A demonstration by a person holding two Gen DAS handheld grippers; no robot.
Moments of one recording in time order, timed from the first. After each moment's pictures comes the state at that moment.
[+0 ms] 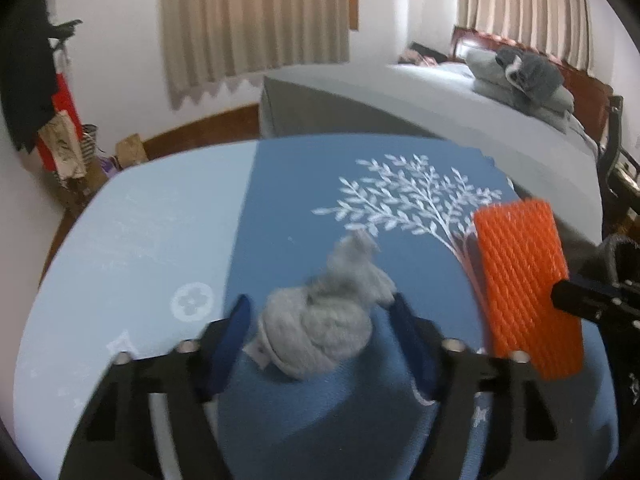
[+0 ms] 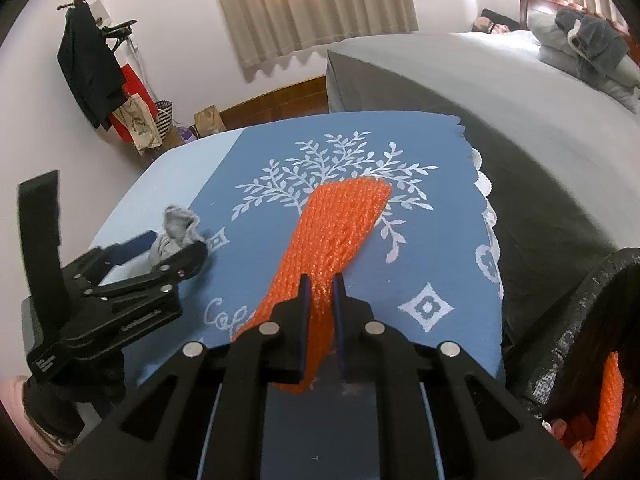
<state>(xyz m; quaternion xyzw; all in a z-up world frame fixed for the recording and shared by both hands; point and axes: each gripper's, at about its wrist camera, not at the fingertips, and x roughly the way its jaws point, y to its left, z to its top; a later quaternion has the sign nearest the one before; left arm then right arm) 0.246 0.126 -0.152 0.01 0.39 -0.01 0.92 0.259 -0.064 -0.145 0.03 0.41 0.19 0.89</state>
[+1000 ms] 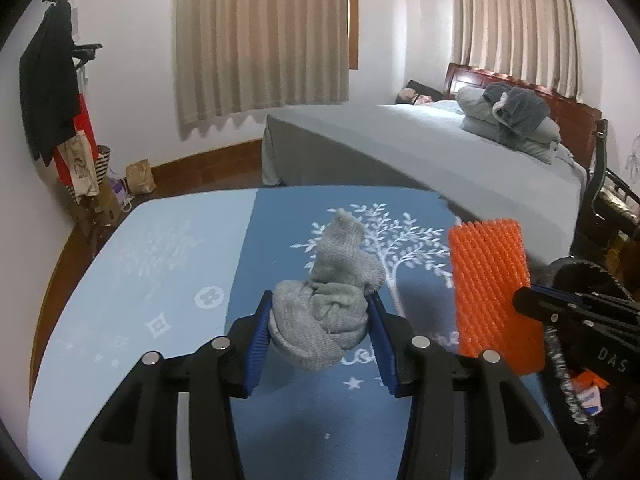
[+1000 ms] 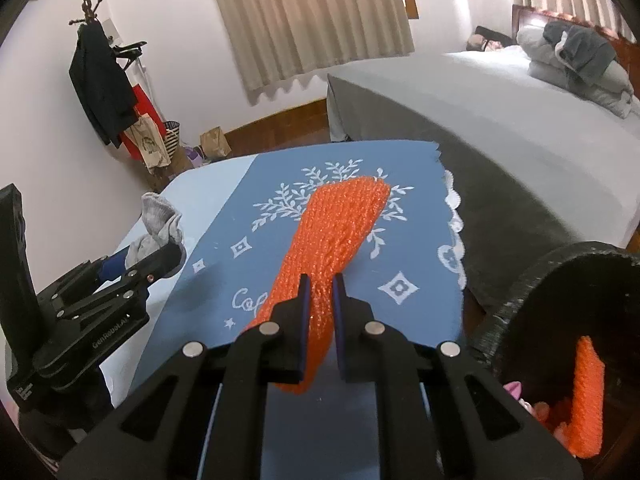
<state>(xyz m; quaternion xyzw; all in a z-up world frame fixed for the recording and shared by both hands) 0.175 0.096 -0.083 0.00 0.32 0.00 0.95 0.207 -0.093 -0.101 0.04 0.37 0.19 0.91</state>
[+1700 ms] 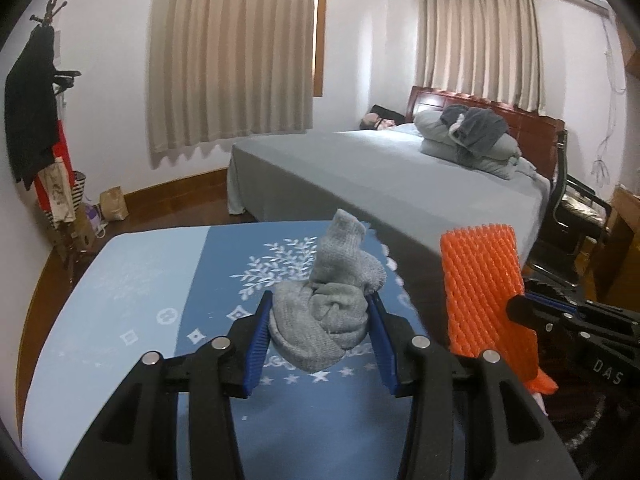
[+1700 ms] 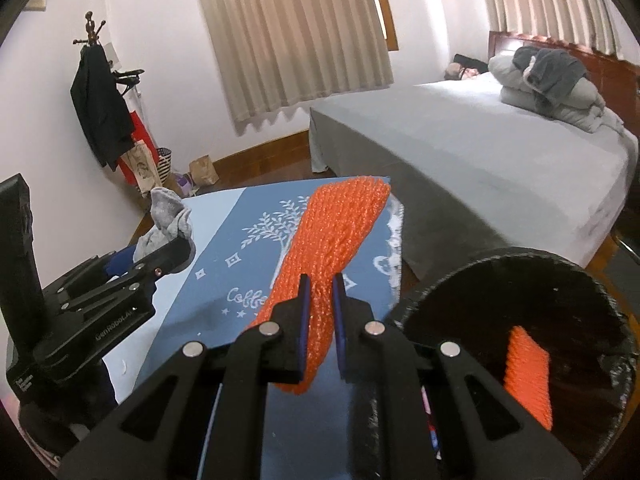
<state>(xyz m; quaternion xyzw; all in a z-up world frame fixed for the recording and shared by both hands) 0.131 0.038 -0.040 -0.01 0.27 -0.06 0.96 0.139 -0.158 -0.055 0.04 0.32 0.15 0.93</state>
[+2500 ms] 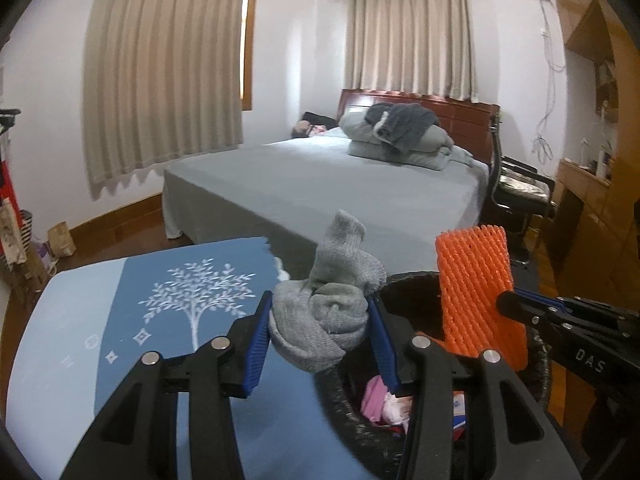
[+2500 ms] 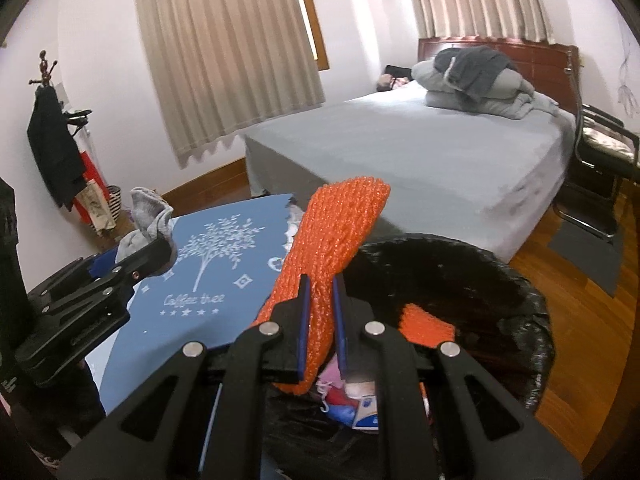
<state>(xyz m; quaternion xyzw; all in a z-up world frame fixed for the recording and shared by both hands) 0.110 -0.070 -0.022 0.03 0.25 -0.17 0.95 0.083 -0.262 -0.050 0.08 0.29 0.05 0.95</state>
